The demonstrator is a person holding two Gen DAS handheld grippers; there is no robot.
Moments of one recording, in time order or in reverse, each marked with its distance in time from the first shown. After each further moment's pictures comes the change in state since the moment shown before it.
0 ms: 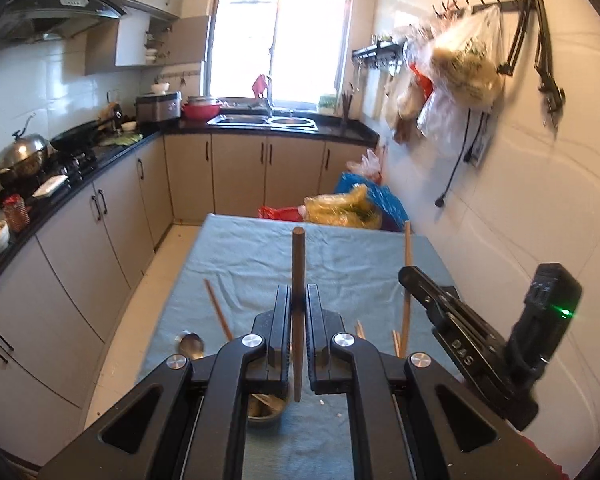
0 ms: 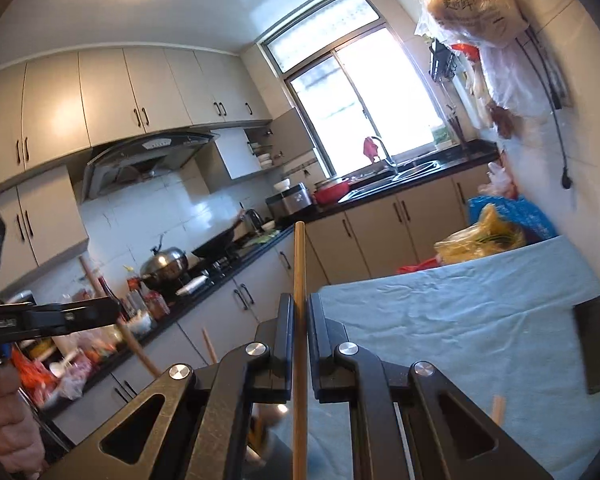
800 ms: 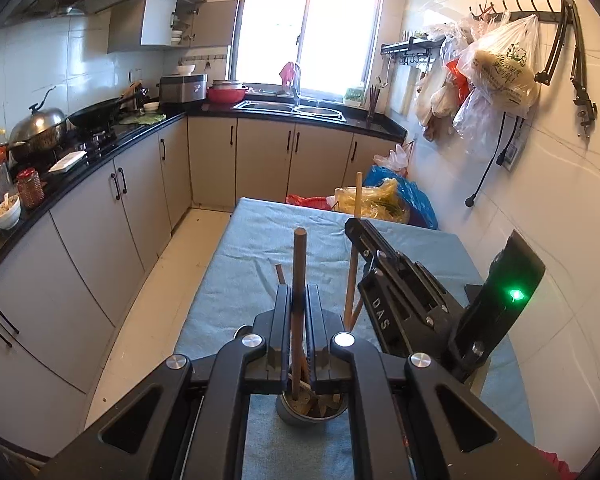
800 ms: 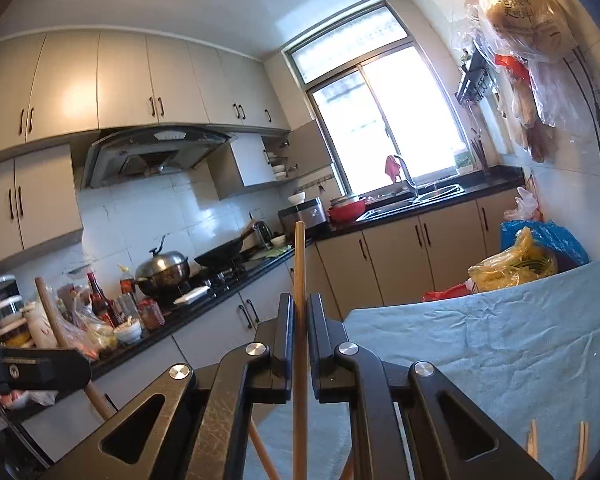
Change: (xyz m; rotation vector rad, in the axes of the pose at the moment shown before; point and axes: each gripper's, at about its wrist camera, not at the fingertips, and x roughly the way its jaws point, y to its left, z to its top) left arm 0.032 0.063 -0.014 -0.056 0.045 0.034; right arm 0.120 0.074 -0.036 -0.119 -0.070 -0.003
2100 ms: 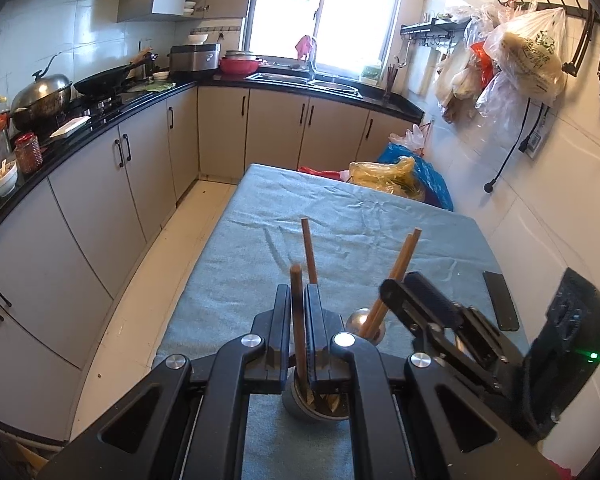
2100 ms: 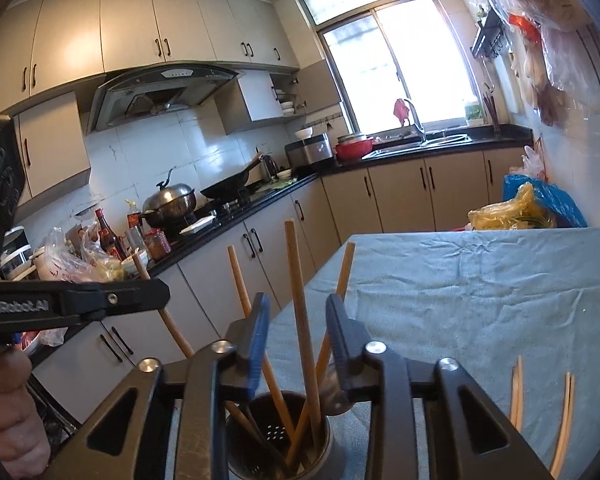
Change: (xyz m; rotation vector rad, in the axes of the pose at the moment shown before) left arm 0.048 0.018 -0.026 -0.054 0.082 0.030; right arm -0.032 -0.017 -0.040 -0.021 0.231 0.029
